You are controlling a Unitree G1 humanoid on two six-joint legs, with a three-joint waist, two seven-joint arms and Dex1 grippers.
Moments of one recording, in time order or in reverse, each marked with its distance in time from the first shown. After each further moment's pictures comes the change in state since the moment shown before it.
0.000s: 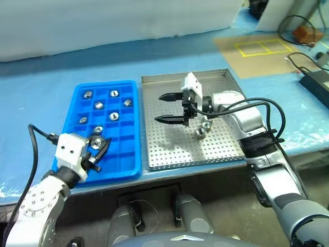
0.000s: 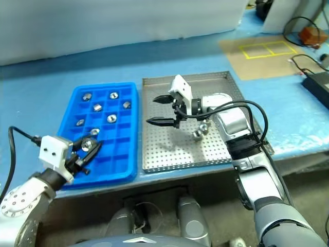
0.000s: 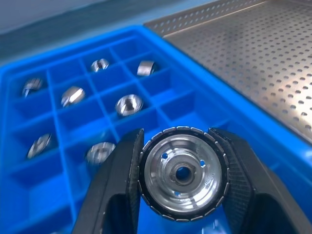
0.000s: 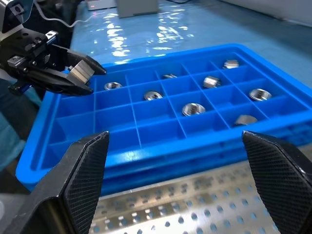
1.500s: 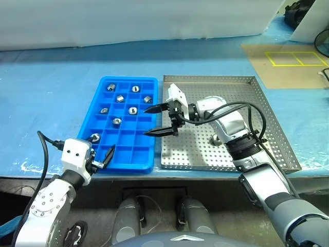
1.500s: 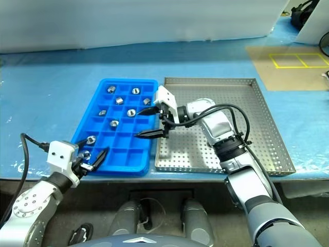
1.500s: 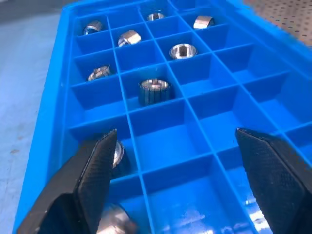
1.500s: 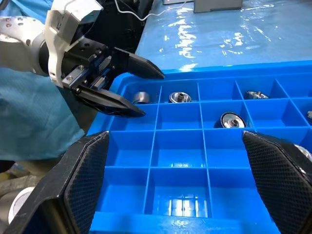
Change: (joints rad) left arm -0.104 0.022 -0.103 0.128 0.031 -0.047 0.109; right arm 0.016 0.076 0.064 0.012 -0.024 -0.002 0.053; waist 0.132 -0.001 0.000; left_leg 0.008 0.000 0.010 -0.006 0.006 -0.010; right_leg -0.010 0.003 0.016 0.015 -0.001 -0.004
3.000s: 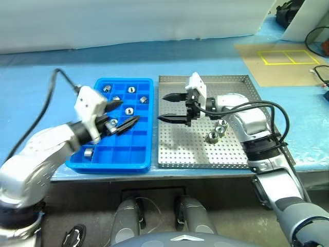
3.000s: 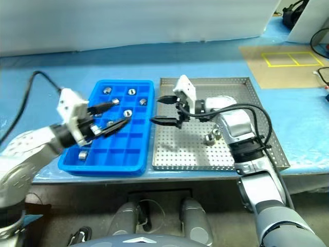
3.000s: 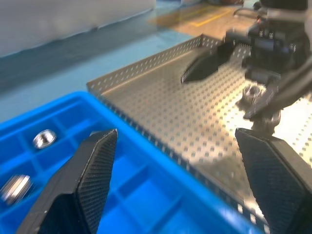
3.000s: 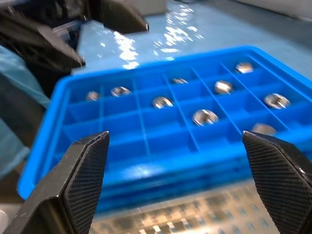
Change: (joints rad) left arm -0.620 0.249 -0.129 0.159 -0.379 0.245 -0.122; right arm 0.072 -0.140 -0.139 -0.080 0.026 0.079 -0.140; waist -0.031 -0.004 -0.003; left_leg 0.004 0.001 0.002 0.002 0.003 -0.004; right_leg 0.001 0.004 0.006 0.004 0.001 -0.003
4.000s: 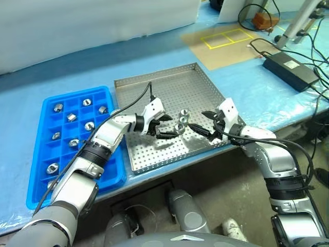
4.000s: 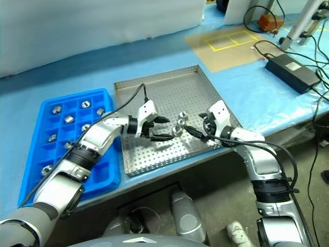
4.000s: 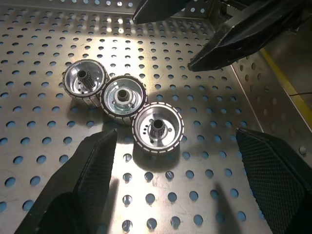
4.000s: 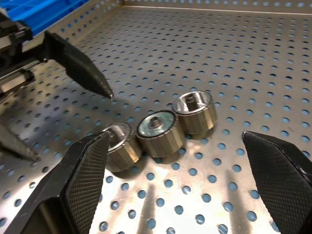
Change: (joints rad) left arm -0.418 -0.298 -0.443 0.954 0.457 -0.448 -0.541; right arm 0.366 0.010 -0.178 -0.185 -0.048 0.060 -0.440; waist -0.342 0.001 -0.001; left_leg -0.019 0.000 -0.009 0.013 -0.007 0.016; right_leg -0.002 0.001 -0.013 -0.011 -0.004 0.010
